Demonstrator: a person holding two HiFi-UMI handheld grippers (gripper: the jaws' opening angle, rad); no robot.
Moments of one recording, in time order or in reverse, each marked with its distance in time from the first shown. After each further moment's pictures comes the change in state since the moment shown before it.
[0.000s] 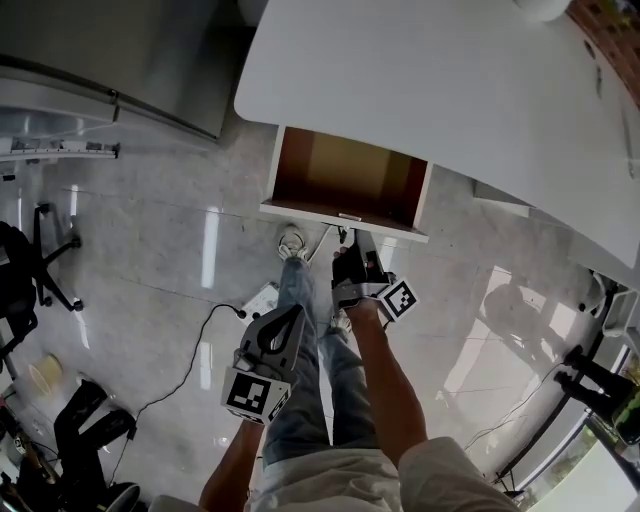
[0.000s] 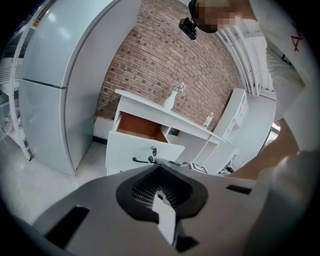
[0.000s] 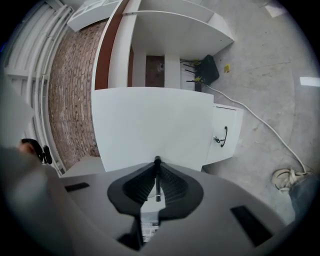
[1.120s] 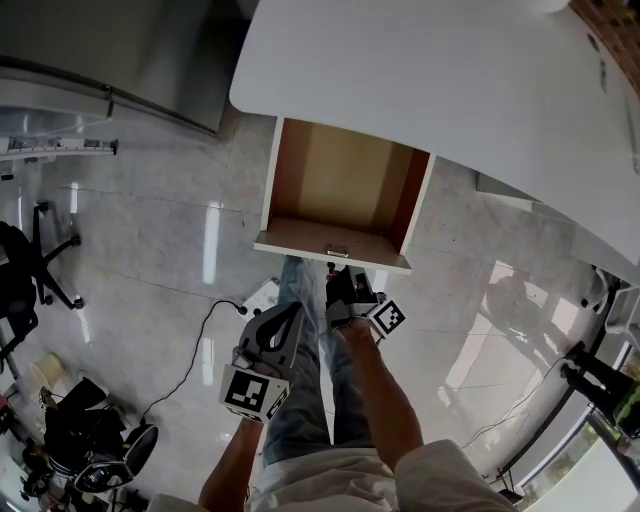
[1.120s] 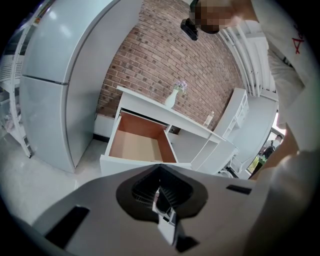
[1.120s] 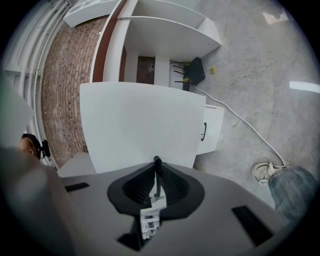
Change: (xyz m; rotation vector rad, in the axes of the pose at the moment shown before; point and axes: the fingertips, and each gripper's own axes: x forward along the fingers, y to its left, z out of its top) left arm 0.003 0.003 -0.010 -0.008 0.017 -0.005; right arm -0.056 -0.048 -0.030 0.014 0.028 -0.102
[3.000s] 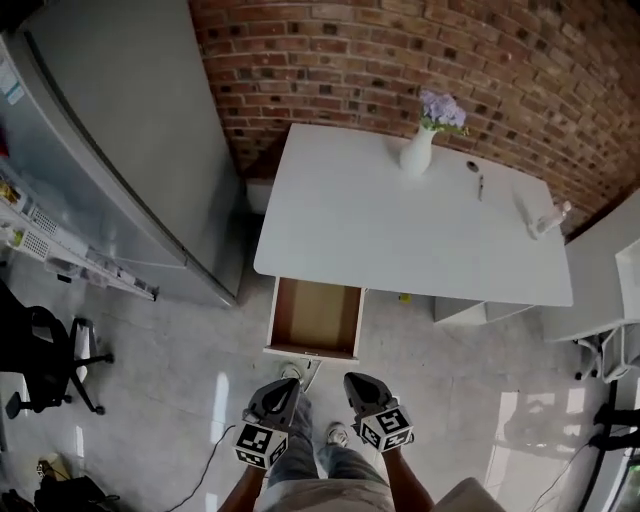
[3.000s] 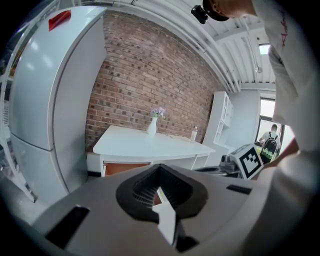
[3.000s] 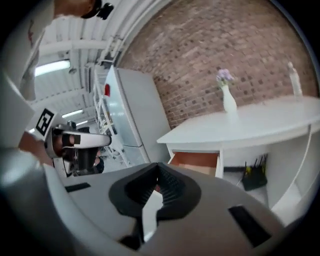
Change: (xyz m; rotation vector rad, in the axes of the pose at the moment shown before) left arm -0.080 -0.110 0.132 0.239 -0.200 -0.022; right arm -0.121 0.267 -0.009 -1.381 0.363 0.075
